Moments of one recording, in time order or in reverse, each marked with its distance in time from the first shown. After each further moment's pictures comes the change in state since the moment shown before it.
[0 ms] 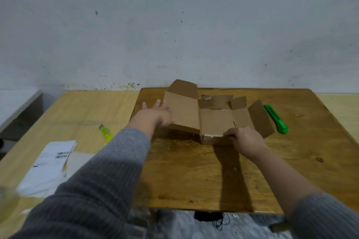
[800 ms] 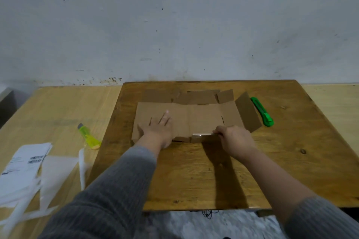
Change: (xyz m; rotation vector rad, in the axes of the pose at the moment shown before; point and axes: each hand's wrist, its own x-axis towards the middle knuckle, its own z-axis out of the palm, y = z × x) left_hand 0.035 0.052 0.066 -0.048 -0.024 0.053; right_hand -0.008 0.009 0.000 -0.089 0.024 -0.069
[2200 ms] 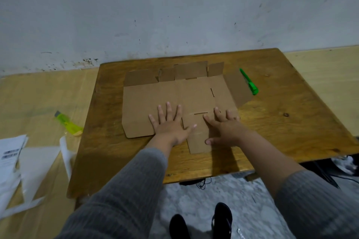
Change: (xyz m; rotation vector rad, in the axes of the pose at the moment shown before) left_hand -0.010 0.063 0.062 -0.107 0.036 0.062; right_hand -0.032 0.020 0.037 -0.033 -0.532 0.080
